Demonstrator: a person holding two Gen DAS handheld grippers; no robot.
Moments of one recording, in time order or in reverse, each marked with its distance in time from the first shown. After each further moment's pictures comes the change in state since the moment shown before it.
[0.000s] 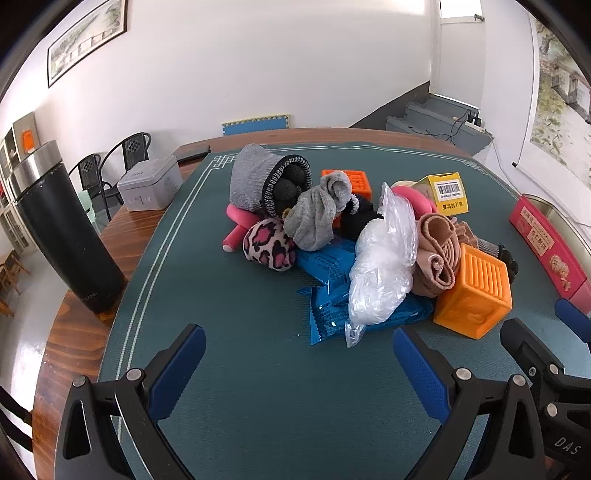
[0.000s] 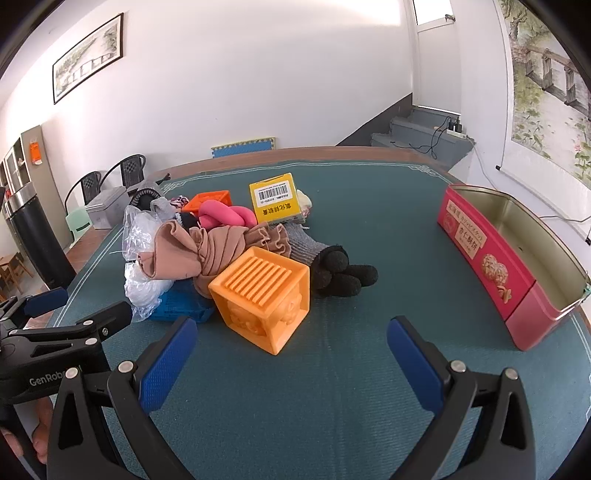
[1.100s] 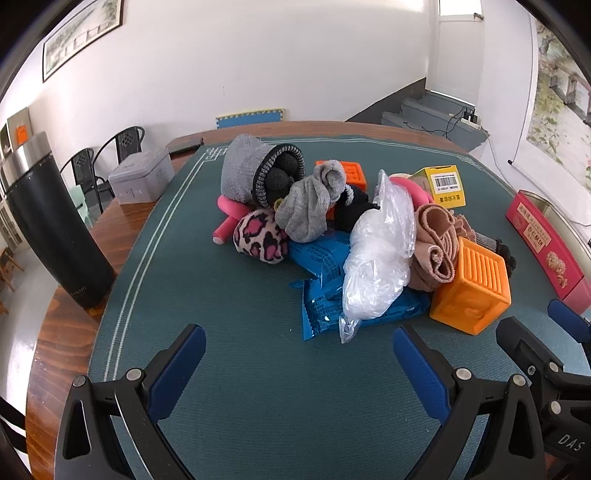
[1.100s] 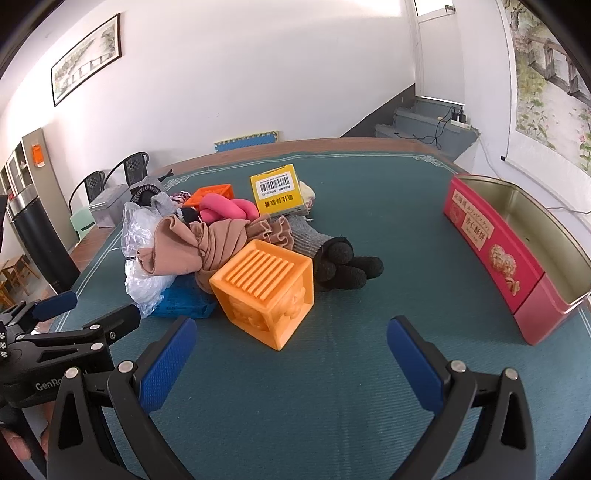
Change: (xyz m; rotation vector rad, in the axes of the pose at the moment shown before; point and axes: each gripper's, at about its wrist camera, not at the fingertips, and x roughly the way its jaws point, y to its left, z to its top) left arm 0.009 0.001 0.000 -0.006 0.020 -0.025; right arm 0.006 -0.001 -0.001 0.022 0.029 0.031
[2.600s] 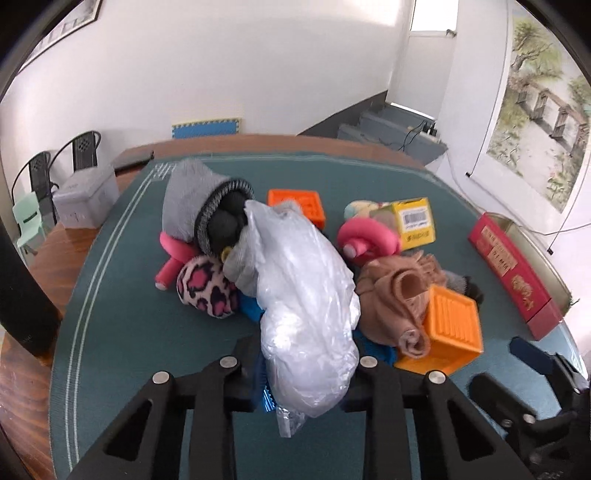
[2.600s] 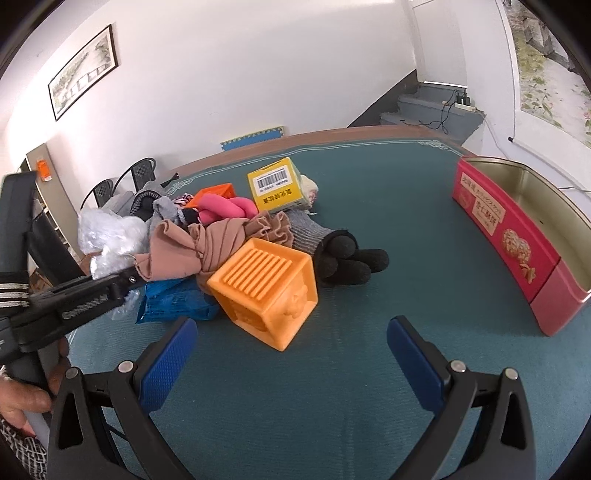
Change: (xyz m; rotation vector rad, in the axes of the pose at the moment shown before) left arm 0.016 0.000 0.032 0.025 -0.059 -0.209; right arm 0.009 -0.011 0.002 0.059 0.040 0.073
